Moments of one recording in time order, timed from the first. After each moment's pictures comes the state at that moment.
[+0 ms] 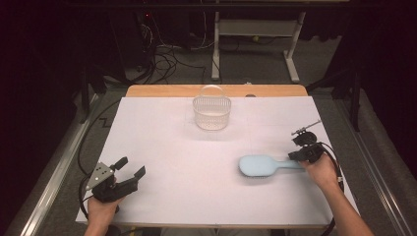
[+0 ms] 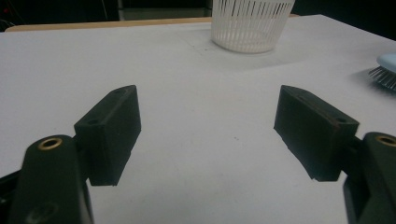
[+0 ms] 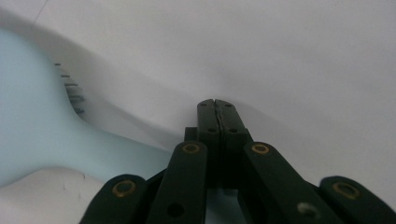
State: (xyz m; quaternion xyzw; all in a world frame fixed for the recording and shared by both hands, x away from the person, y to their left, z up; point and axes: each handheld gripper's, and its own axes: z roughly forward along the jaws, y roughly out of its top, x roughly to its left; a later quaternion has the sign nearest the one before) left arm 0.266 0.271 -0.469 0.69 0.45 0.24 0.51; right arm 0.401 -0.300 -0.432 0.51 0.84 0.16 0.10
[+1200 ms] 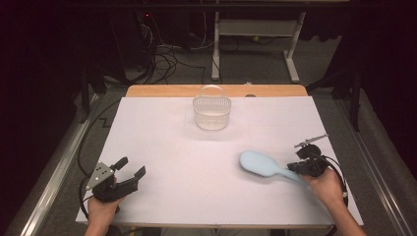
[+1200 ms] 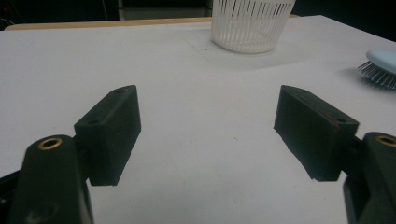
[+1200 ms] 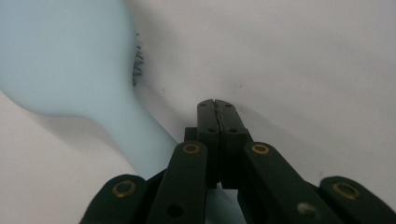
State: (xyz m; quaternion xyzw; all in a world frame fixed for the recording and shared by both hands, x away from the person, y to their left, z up) left arm 0.266 0.271 -0.469 0.69 0.45 0.24 0.51; right arm 0.360 -0.301 -0.436 0.50 0.84 0.21 0.09
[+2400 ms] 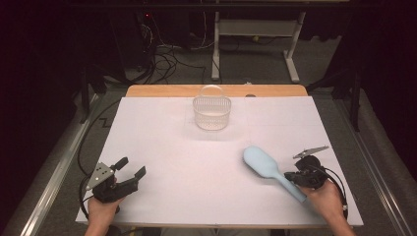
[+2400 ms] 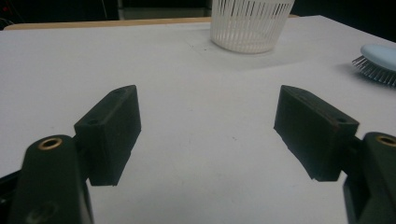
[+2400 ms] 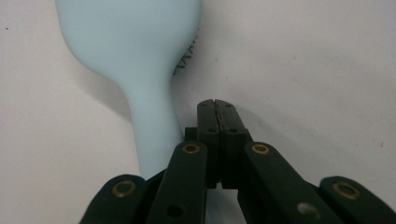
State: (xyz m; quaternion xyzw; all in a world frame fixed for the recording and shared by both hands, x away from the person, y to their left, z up) left arm 0.265 0.270 -0.469 0.69 0.45 0.24 0.52; right arm 0.327 -0.292 -0.441 0.48 0.84 0.23 0.09
